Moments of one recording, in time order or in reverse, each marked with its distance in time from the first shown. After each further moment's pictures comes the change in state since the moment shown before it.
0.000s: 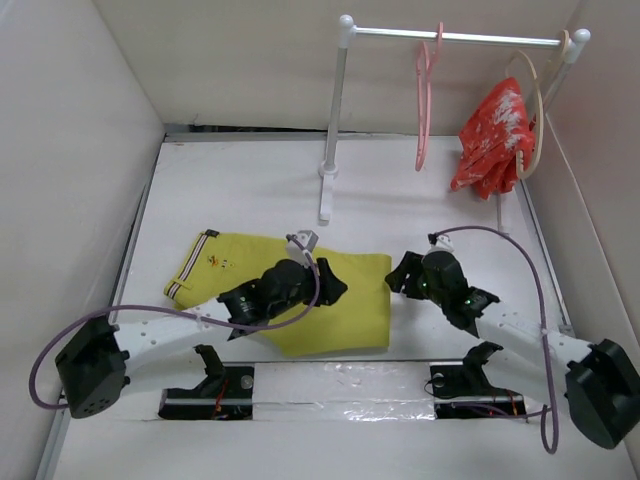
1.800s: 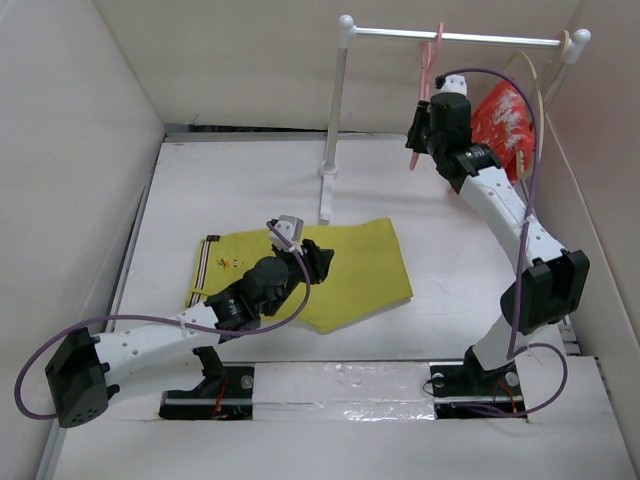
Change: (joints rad) left arm -0.060 -0.052 0.016 0.173 -0.339 0.286; right arm -0.288 0.704 1.333 -0.335 0.102 -0.438
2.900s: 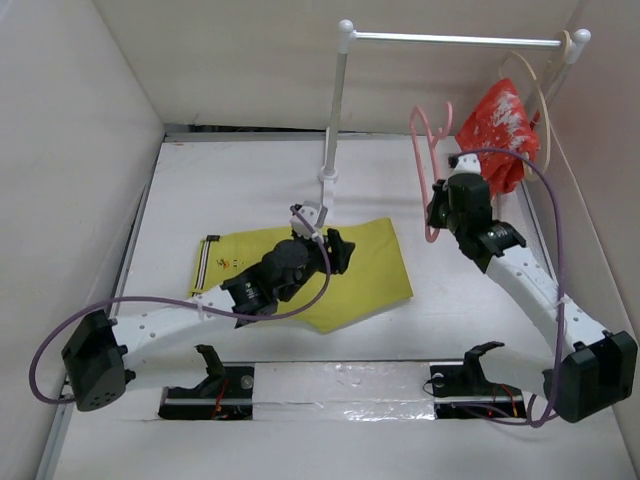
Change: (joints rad) left arm 0.000 0.121 0.101 -0.024 0.070 0.034; right arm 0.001 -0.466 -0.643 0.022 -0.023 -0.011
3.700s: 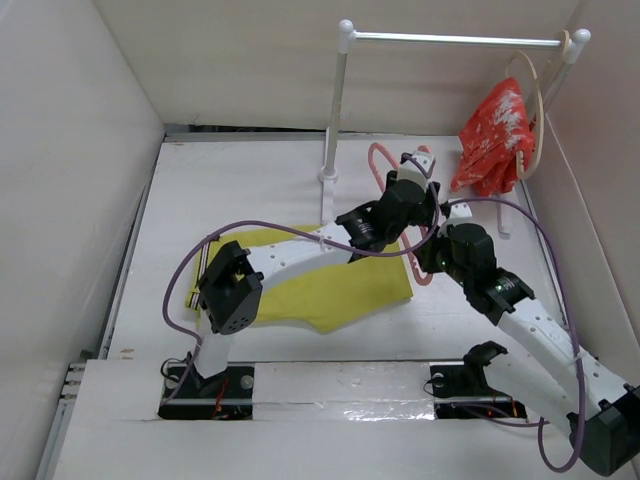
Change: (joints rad) left arm -0.035 0.855 1.013 -0.262 -0.028 0.097; right arm 0.146 -0.329 -0.381 0.040 -0.154 0.045
